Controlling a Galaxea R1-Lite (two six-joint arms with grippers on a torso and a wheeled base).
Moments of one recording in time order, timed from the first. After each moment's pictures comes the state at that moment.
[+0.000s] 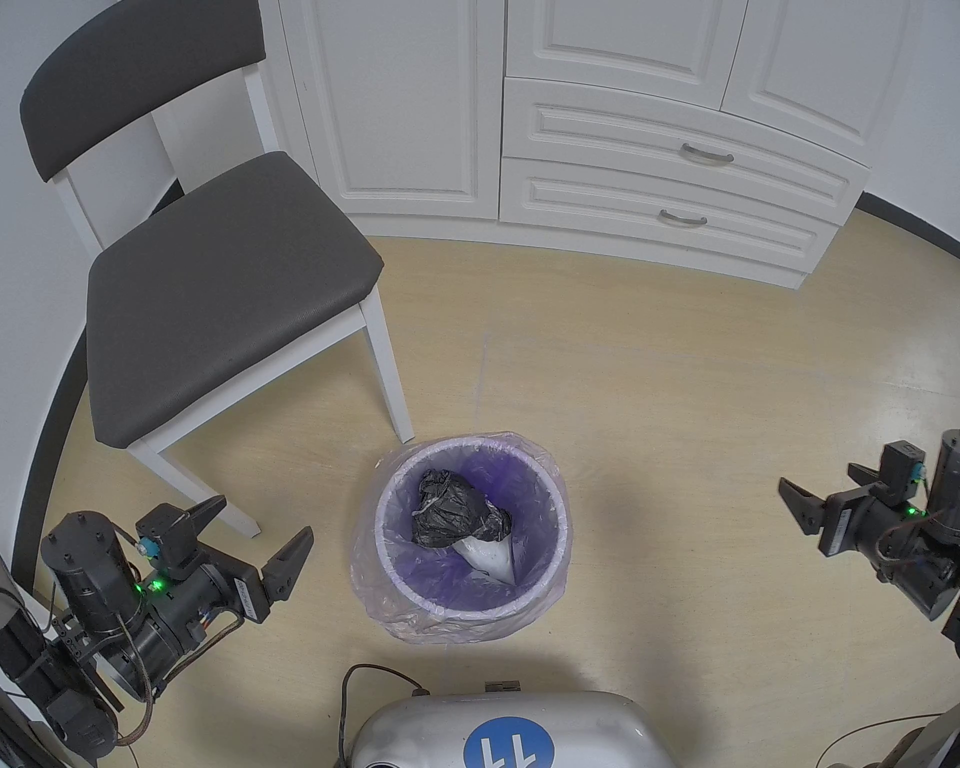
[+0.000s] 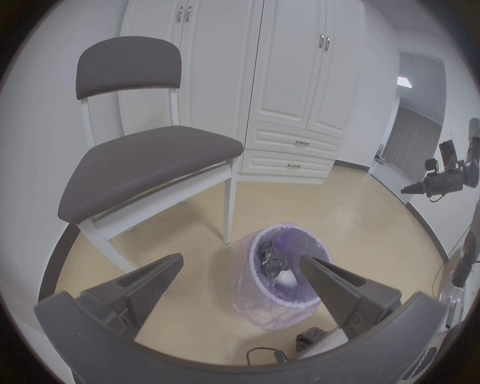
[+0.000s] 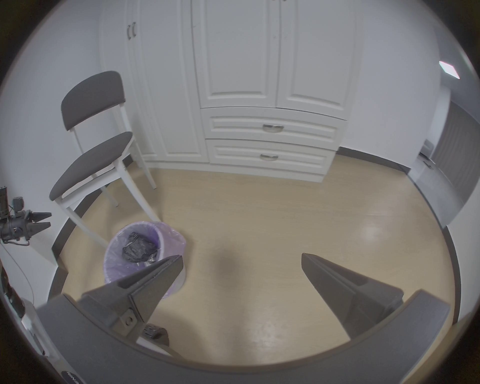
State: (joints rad) left arm -0.41 1.71 -0.02 -1.53 0.12 0.00; right arm 0.29 1.36 -0.26 -0.86 -0.25 0.03
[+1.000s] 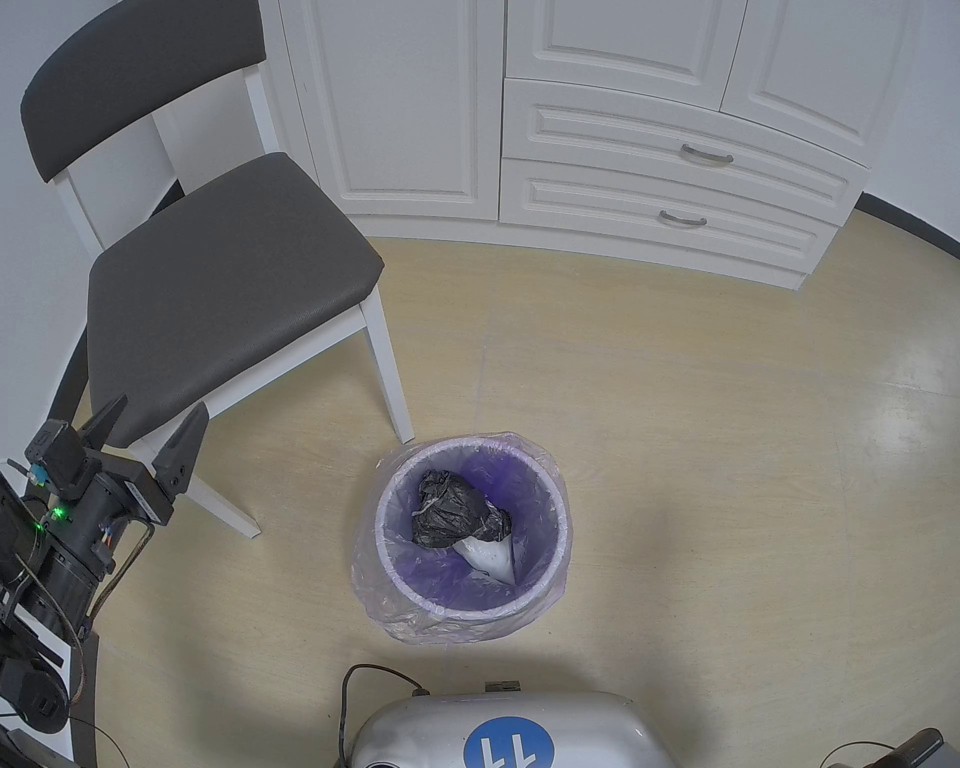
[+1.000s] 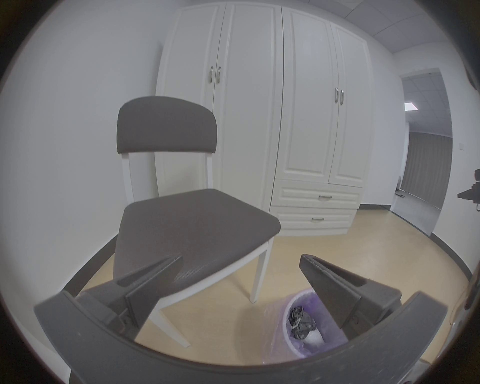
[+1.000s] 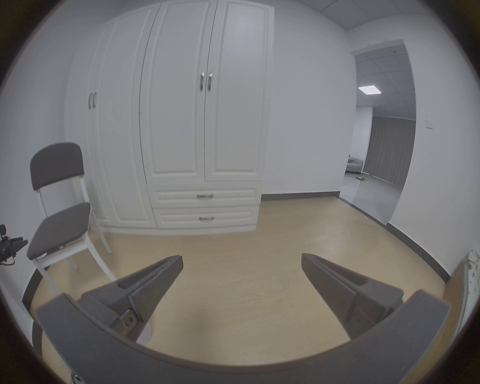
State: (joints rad) left arm -0.19 1.46 -0.11 -1.53 0.04 0.01; right arm -0.07 0.51 -0.35 -0.29 -0.27 0.07
